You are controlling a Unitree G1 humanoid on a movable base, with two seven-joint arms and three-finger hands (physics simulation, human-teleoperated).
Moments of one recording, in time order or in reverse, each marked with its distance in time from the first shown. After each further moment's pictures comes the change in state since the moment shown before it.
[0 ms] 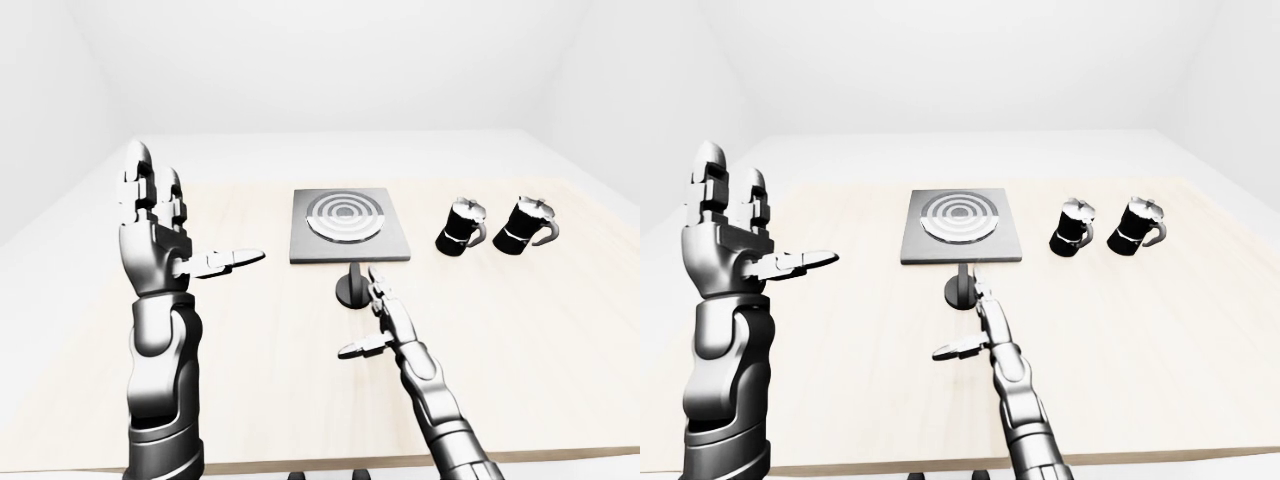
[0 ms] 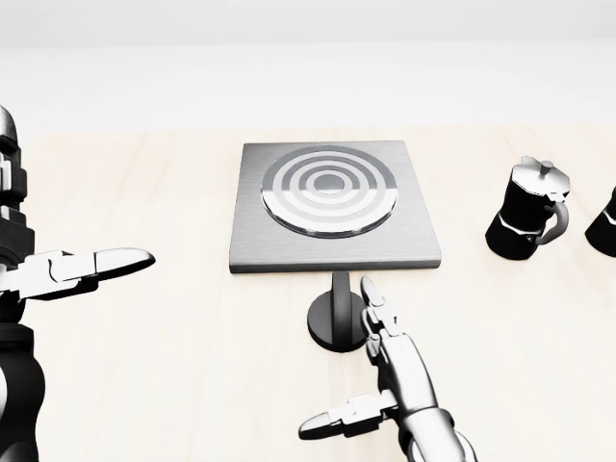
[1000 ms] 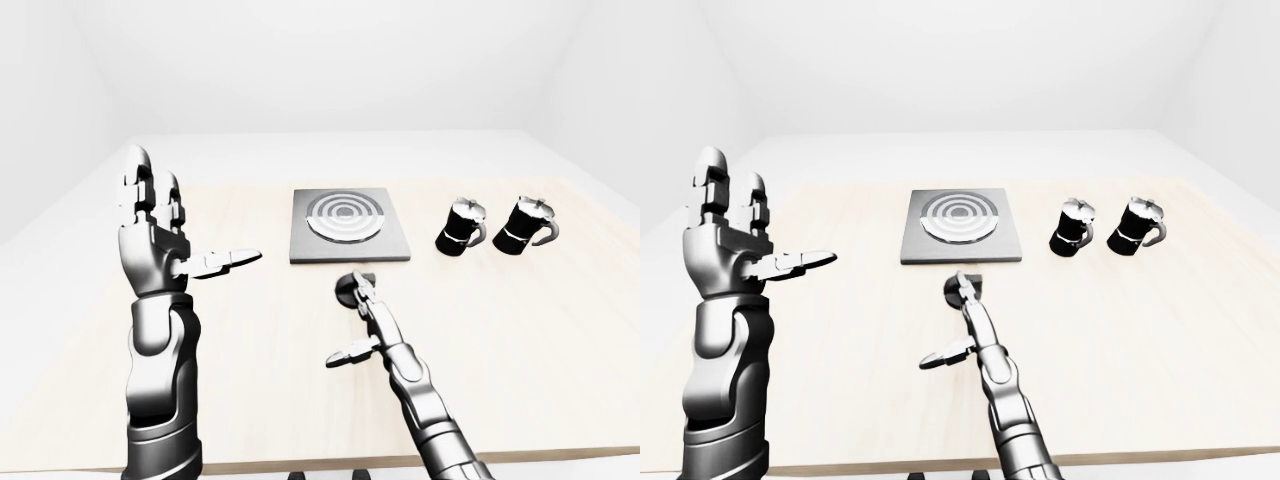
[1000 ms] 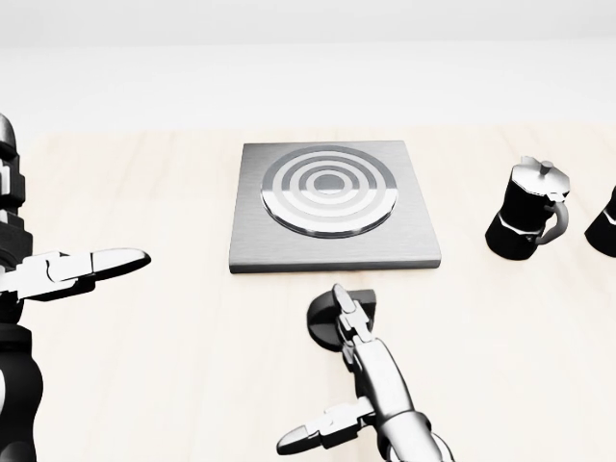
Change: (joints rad) left arm 0.001 0.007 0.011 0.025 -0.008 0.000 0.003; right arm -0.007 0.038 0.036 0.034 -0.060 0.000 0.013
